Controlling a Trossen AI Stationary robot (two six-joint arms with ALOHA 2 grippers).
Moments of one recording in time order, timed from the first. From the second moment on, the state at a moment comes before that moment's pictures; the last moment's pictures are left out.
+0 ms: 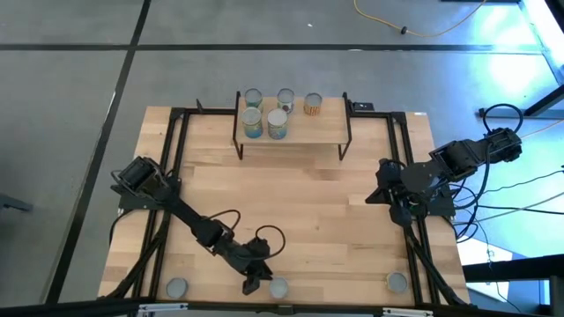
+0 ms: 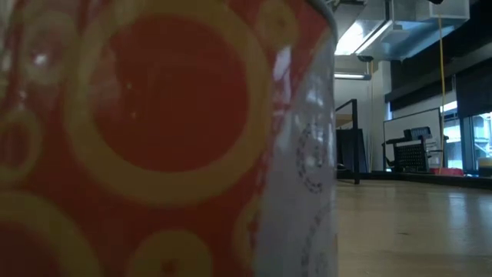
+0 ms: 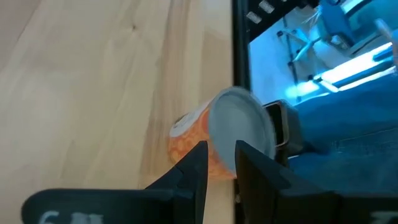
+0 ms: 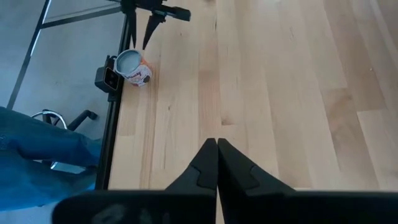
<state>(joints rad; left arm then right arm) -0.61 1.84 0.95 0.35 -0.10 -0.89 0.44 0.94 1.20 -1.06 0.11 0.50</state>
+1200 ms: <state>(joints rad) -0.60 2.02 1.07 0.44 -0.05 -0.95 0.44 0.94 1.20 -1.05 0.10 0.50</state>
